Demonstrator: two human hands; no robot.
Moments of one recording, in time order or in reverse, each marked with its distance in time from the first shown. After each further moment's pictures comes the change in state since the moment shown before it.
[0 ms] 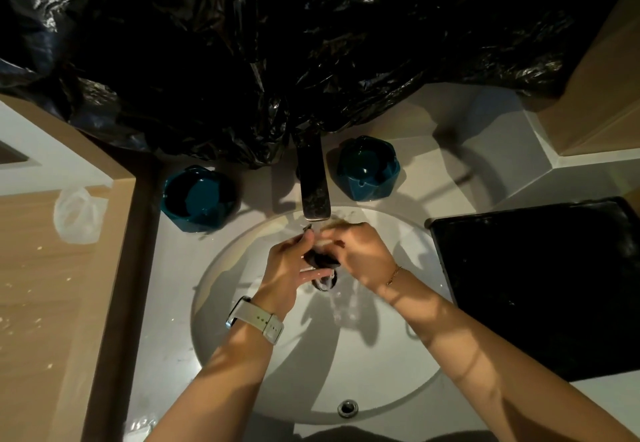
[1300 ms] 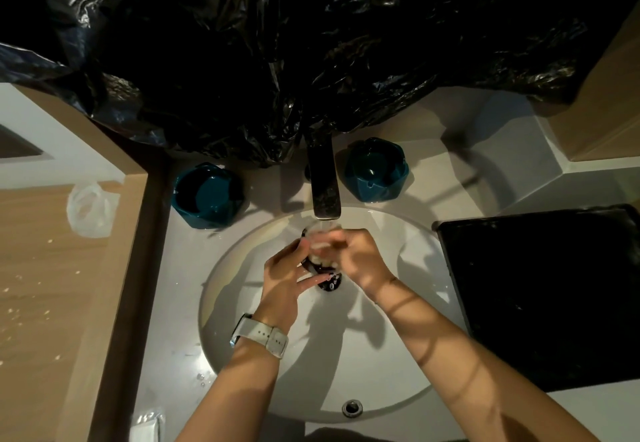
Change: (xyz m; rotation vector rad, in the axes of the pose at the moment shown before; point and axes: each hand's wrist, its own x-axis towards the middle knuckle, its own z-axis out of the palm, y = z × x) left_hand -0.020 -0.010 -0.008 -0.135 0.136 0.068; right_hand -0.001 -0.031 0.009 0.780 0.044 0.379
